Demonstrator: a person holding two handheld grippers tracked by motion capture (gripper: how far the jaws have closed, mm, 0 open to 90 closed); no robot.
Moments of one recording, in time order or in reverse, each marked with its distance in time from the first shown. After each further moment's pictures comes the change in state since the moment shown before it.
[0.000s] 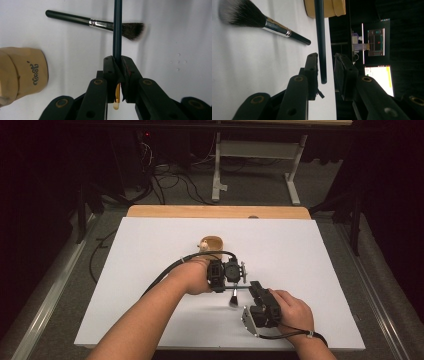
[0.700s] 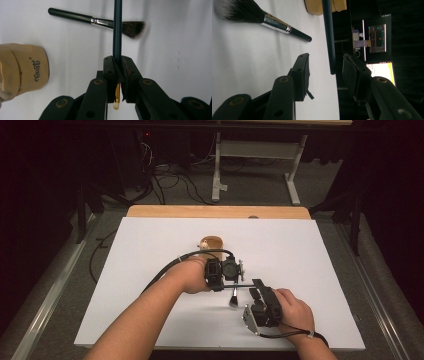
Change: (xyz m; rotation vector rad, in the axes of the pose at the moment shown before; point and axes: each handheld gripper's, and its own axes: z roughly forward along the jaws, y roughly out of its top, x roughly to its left) left arm 0.003 -0.005 -0.005 -0.005 -0.006 -0.015; right arm 0.002 -0.003 0.003 0.025 0.002 0.027
